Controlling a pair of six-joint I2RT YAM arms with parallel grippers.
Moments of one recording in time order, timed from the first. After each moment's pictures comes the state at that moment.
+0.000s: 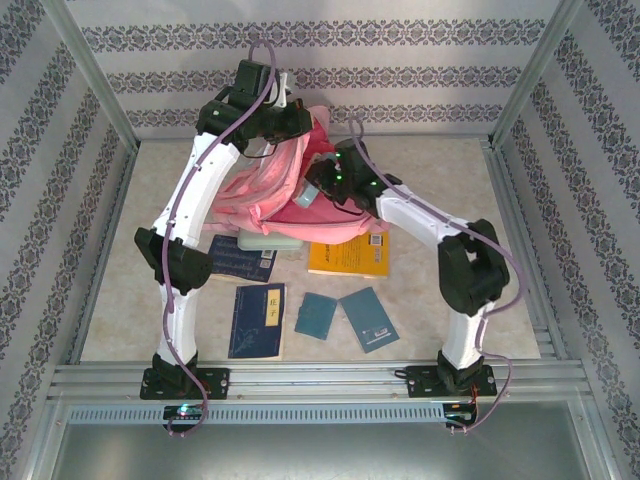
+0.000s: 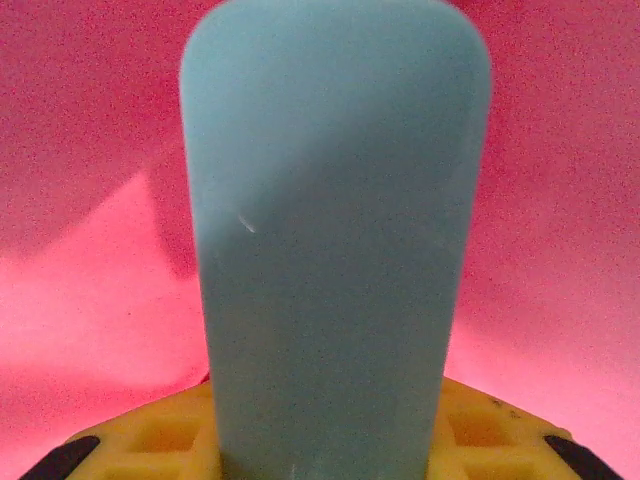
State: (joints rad) left arm -0.37 2.11 2.51 -1.02 0.35 -0.57; right arm 0.53 1.90 1.50 -0.20 -0.22 1.08
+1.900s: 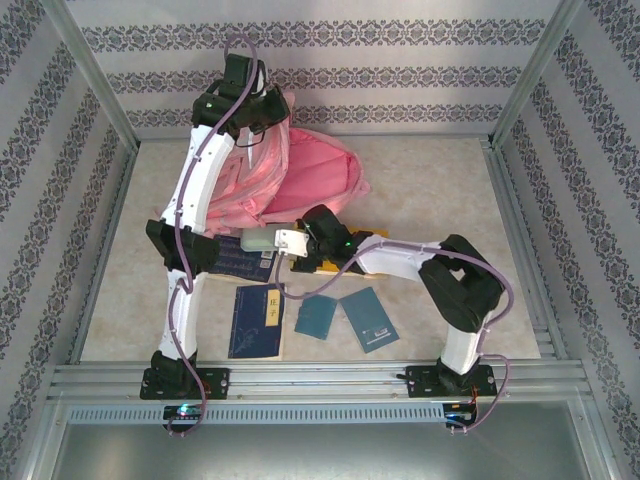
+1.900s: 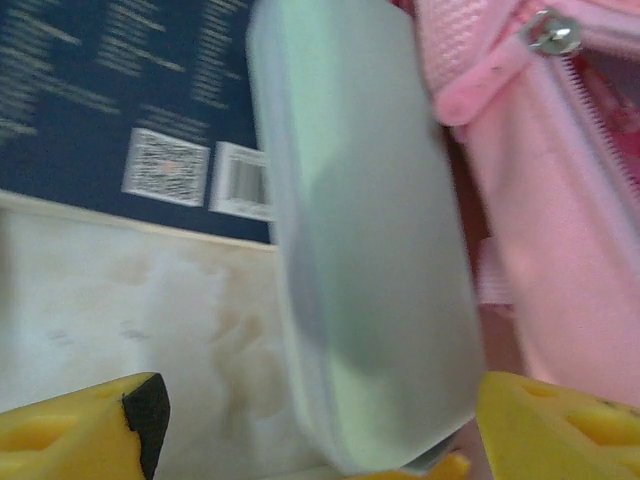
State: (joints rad) left arm -0.27 2.30 2.77 -1.09 0.19 -0.66; right arm 0.79 1.84 1.11 0.00 -0.08 -0.76
